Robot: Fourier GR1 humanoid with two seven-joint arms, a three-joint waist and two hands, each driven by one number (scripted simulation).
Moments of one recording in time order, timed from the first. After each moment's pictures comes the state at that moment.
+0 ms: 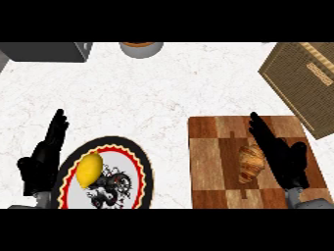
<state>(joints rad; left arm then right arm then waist) 0.02 0.30 -0.16 -1.48 0.10 0.31 -0.06 -0.04 -0.33 0.27 -1.49 -0.22 -0.10 0.11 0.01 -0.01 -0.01</state>
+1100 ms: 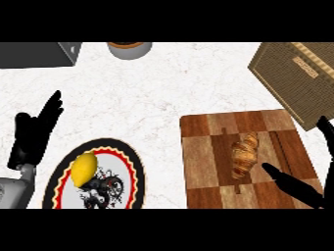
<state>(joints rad) -0.15 0.42 -0.13 -1.41 0.12 0.19 0.20 0.18 -0.26 0.03 -1.73 0.10 -0.43 -0.49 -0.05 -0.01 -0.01</state>
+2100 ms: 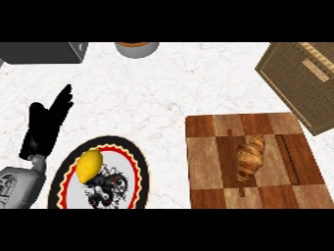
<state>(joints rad) -0.22 0.37 -0.12 -1.38 0.08 0.16 0.23 0.55 -0.65 -0.02 -2.37 0.18 0.03 0.27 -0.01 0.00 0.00</state>
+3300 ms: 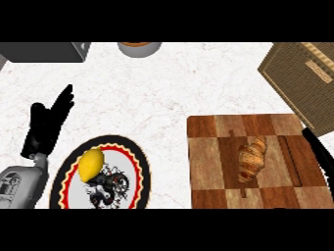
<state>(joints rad) -0.23 0.29 -0.02 -1.35 -0.01 0.06 0.21 0.29 -0.31 0.04 -1.99 0.50 0.03 0.18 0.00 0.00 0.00</state>
